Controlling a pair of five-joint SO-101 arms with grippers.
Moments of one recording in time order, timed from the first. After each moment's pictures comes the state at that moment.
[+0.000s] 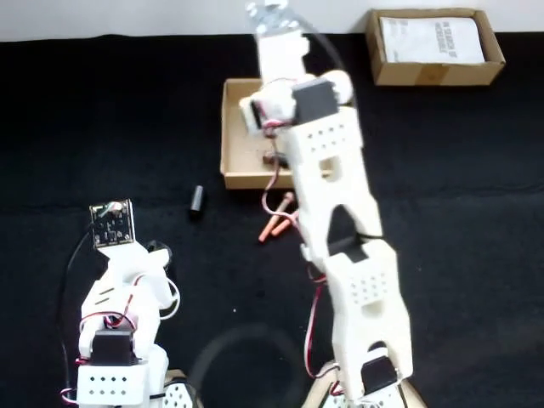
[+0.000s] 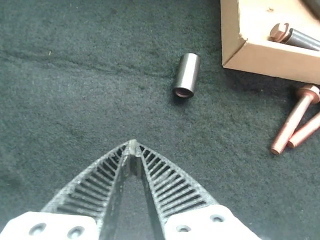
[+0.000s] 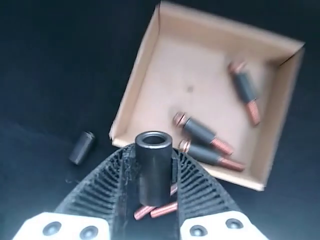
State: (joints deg) left arm -5.8 -103.3 96.1 53.8 15.2; right arm -28.0 36.4 -77.1 100.4 -2.6
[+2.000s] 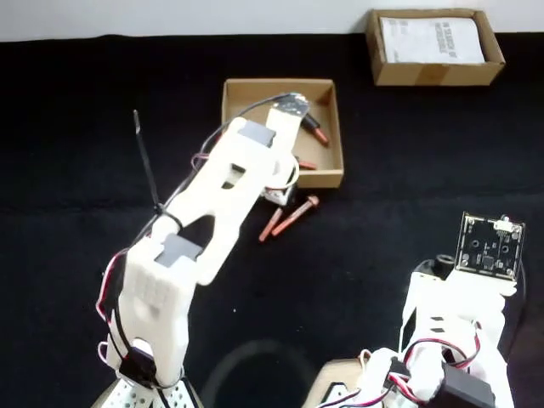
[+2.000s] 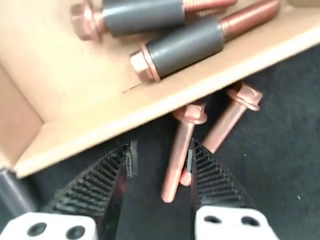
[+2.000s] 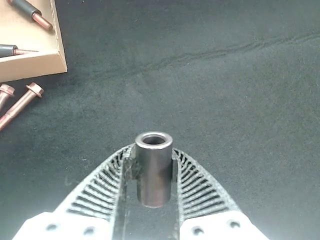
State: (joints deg) left arm 20.7 35.4 -21.1 72.4 7.7; right arm 18.5 -84.5 42.8 88.1 13.0
